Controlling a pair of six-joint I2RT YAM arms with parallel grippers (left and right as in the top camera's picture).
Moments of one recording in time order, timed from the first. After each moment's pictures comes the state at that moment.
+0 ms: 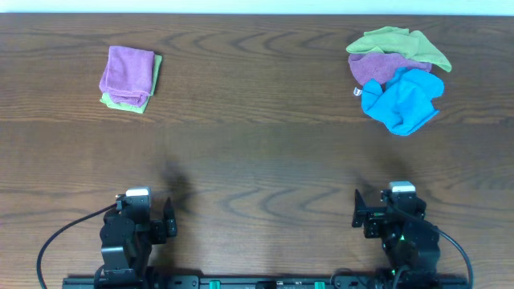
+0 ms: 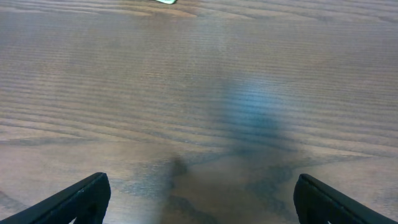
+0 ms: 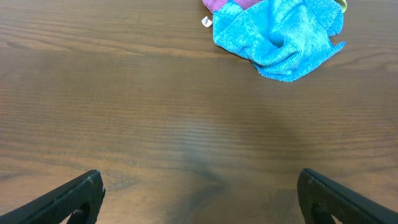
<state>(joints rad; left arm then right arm) 0.04 0.01 0.17 -0.79 0.00 0.01 0.06 0.01 0.16 -0.64 0.03 -0.01</state>
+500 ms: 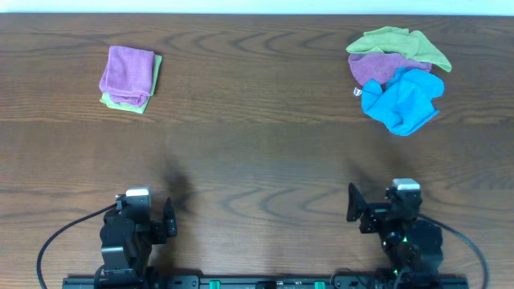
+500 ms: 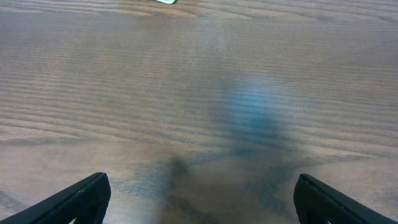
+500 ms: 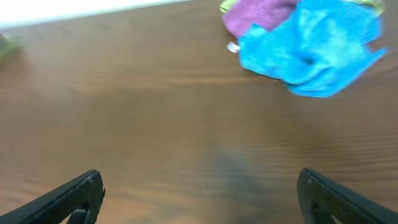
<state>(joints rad) 0.04 0.01 0.17 -0.79 0.00 0.01 0.06 0.01 0.16 -0.54 -0.10 0.21</state>
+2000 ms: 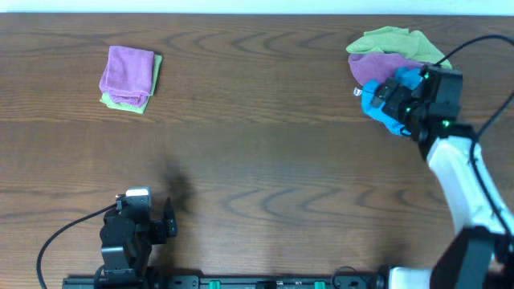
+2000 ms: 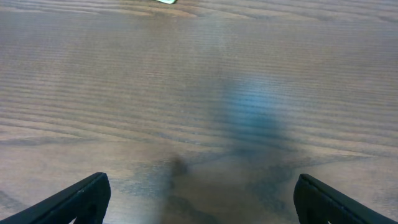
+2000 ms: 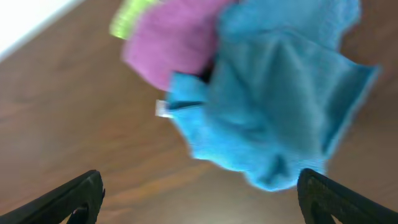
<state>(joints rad) 0.04 0.01 0.17 -0.79 0.00 0.01 -0.14 1.56 1.05 -0.35 -0.06 0.42</state>
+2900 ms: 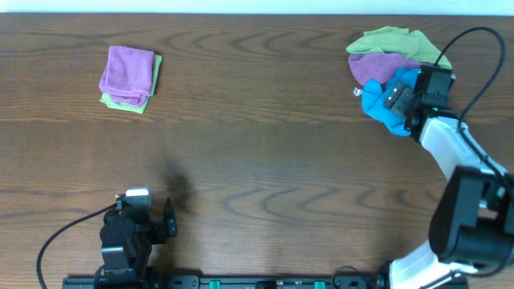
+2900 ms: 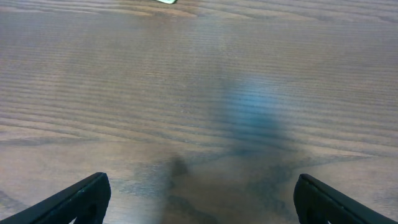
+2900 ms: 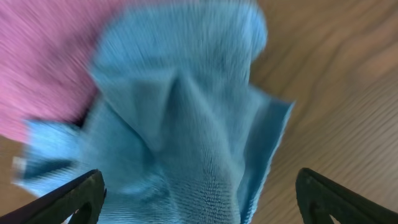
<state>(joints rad) 0.04 0.01 0.17 -0.79 0.00 0.01 -0.16 1.81 1.08 -0.20 0.24 0.35</state>
